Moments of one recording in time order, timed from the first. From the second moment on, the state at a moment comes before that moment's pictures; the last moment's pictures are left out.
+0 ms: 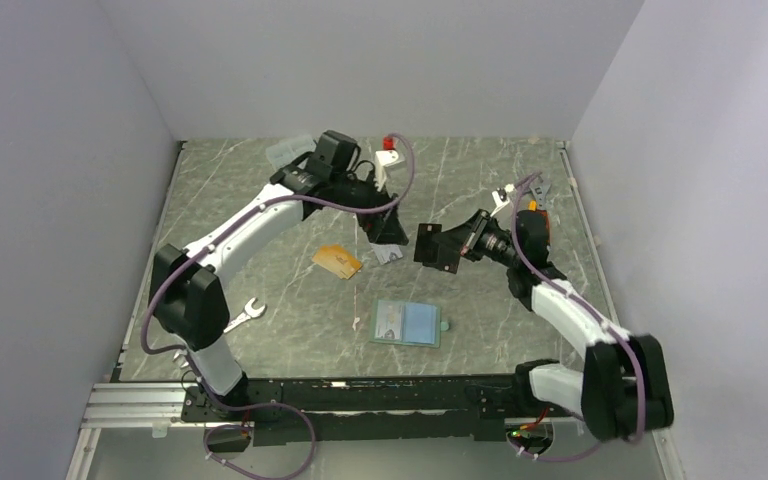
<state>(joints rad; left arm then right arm) -0.61 1.74 1.60 -0.56 0.75 0.22 0.15 1.23 0.54 0.37 -0.66 0.87</state>
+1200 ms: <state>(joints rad) -0.53 1.53 1.21 -0.03 1.19 -0.45 0.35 0.92 0.55 0.38 -0.66 1.04</state>
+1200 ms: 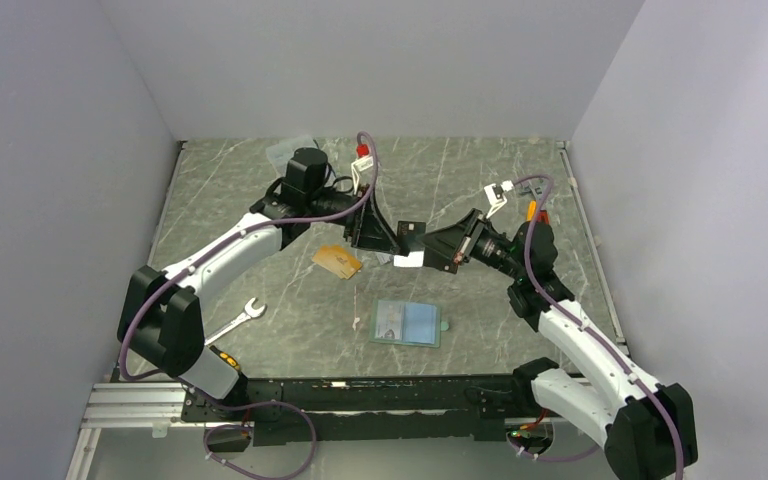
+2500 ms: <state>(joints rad) -0.54 1.53 1.18 0.07 1.26 -0.52 0.44 1.02 0.59 0.52 -0.66 1.04</state>
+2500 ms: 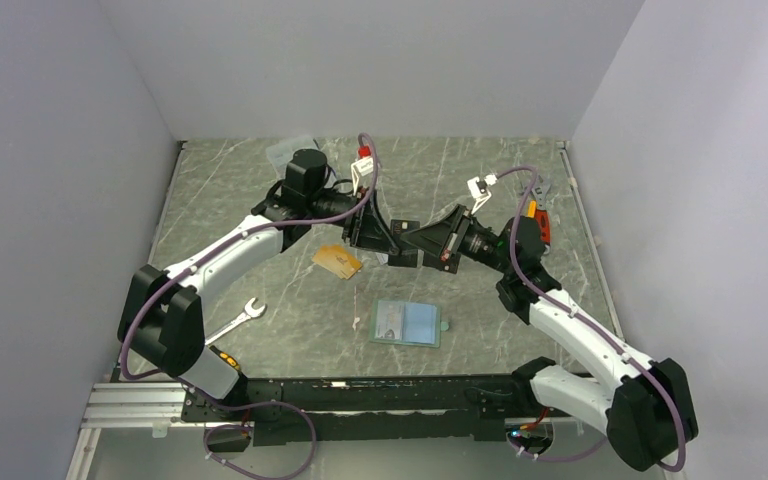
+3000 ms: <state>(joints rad) -0.51 1.52 1.09 0.31 1.30 -0.73 0.45 1.01 0.63 0.49 -0.60 1.00</state>
